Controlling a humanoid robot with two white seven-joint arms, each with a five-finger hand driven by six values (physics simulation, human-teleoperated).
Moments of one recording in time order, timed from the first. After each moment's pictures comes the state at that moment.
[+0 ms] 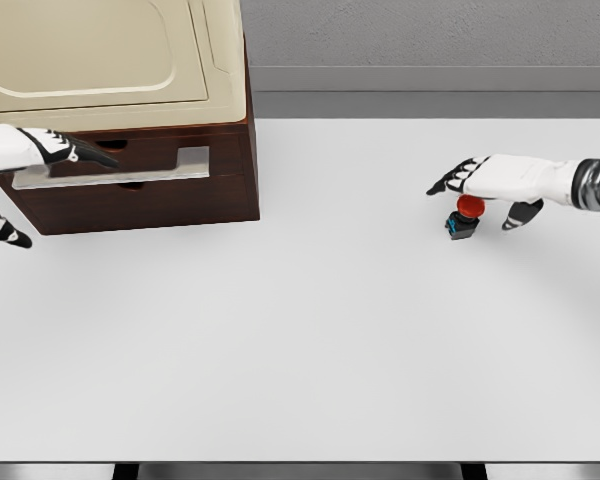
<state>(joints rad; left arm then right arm) -0.98 1.37 -0.97 -1.76 0.35 -0.37 -0.60 -0.75 -0.76 0.66 -1.22 0.52 -0.61 0.61</state>
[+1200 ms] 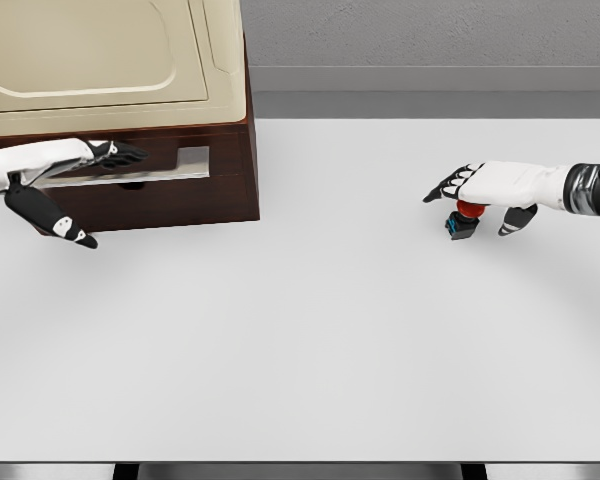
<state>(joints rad) -0.96 1.24 -1.08 -1.76 0.55 0.05 -0.45 -0.76 -0.75 0.69 -1.21 0.52 -0.61 0.61</state>
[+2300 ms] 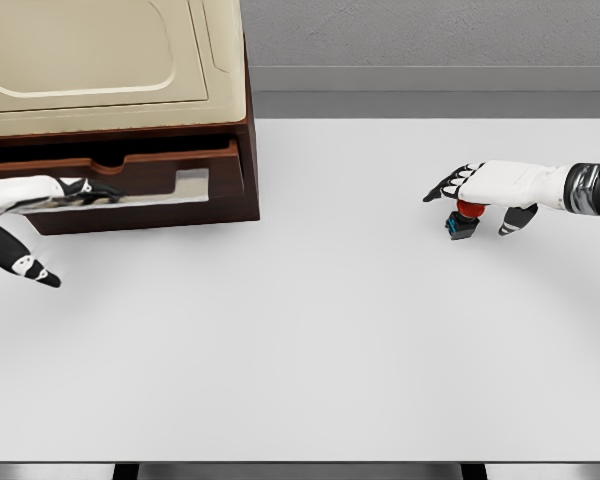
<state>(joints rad) -0.94 1.37 -1.14 -1.77 0.56 -0.18 -0.53 -0.76 -0.76 0.69 -1.21 0.52 -0.61 0.61</state>
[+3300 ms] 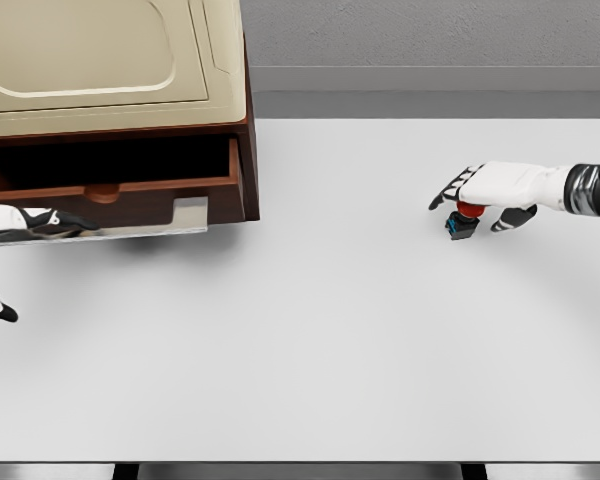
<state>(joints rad) -0.94 1.49 -1.18 -1.76 0.59 -0.41 -0.61 -0.76 -0.76 0.69 -1.22 0.53 -0.61 0.61</state>
